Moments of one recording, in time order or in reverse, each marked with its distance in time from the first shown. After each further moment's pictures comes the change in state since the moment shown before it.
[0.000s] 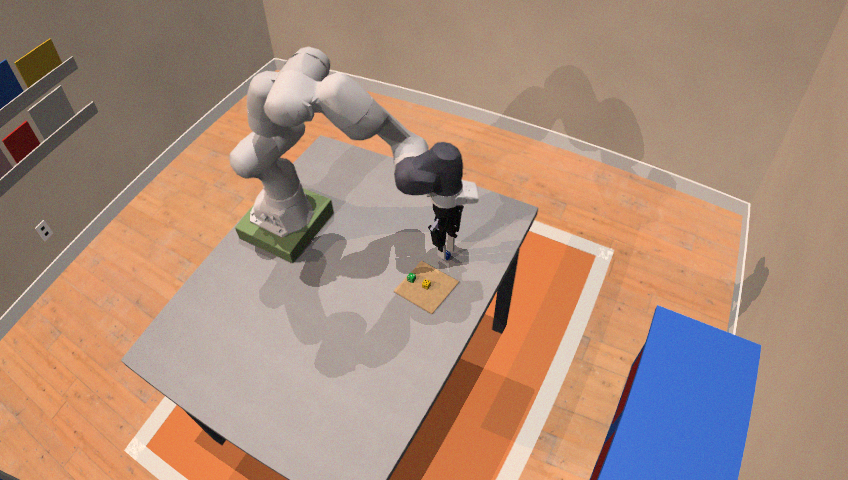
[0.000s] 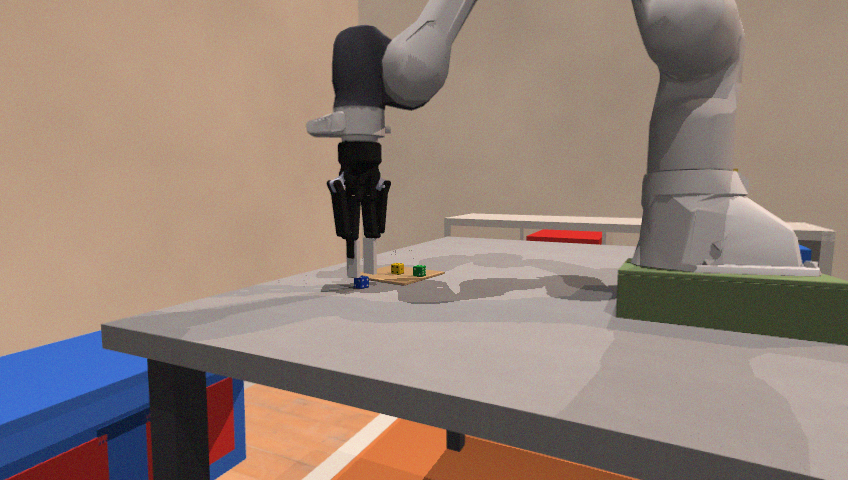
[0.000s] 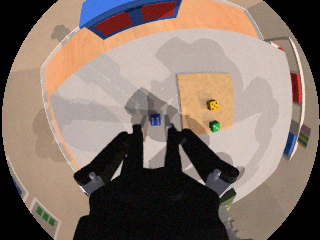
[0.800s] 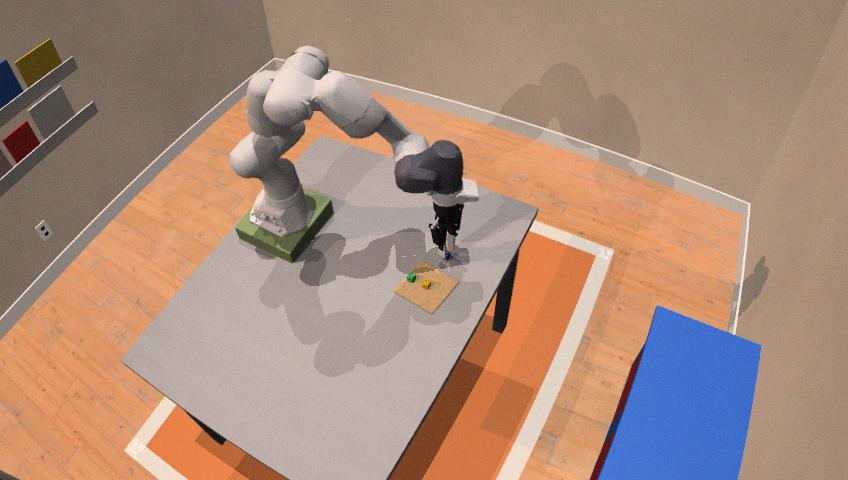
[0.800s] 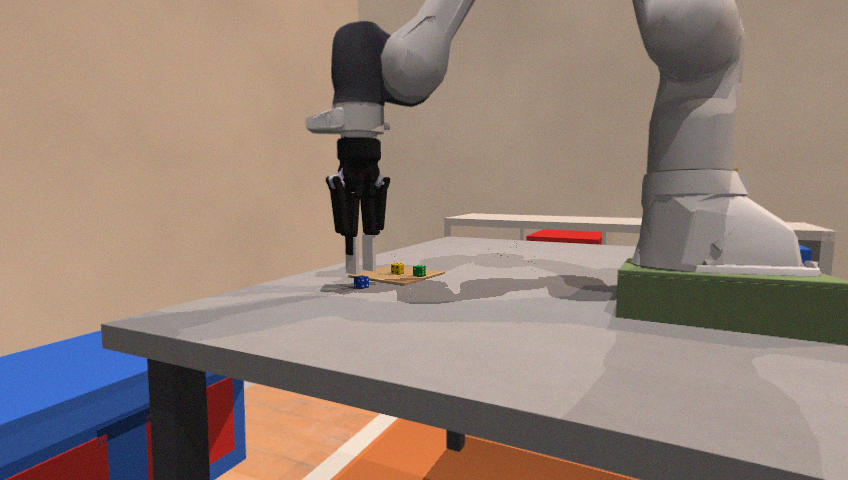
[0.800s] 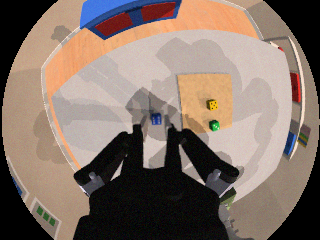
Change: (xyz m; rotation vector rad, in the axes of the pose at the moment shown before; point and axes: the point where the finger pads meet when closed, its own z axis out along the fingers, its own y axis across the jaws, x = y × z) arm 0.001 -0.002 -0.006 0.002 0.001 0.003
